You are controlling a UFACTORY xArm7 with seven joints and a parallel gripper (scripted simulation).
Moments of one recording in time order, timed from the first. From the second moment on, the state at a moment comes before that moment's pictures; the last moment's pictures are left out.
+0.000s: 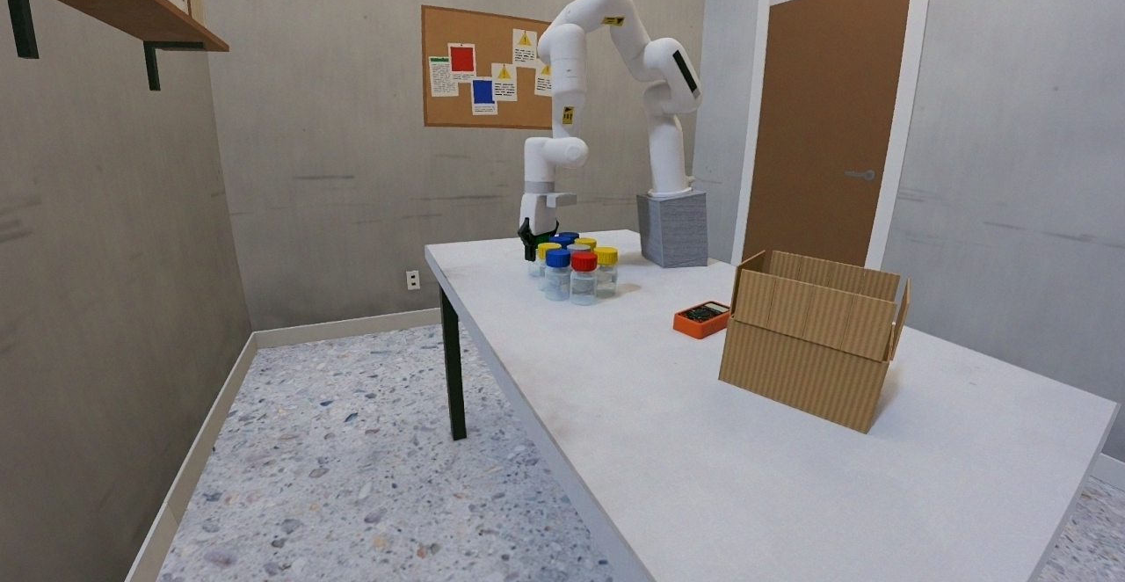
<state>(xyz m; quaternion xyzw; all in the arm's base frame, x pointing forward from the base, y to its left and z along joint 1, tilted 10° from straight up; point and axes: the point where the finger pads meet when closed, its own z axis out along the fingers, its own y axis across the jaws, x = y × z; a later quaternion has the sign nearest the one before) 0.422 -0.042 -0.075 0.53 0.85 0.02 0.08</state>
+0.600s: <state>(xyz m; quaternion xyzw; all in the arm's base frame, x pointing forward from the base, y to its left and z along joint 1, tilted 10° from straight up) 0.417 -0.041 -0.051 0.53 0.85 0.02 0.08</state>
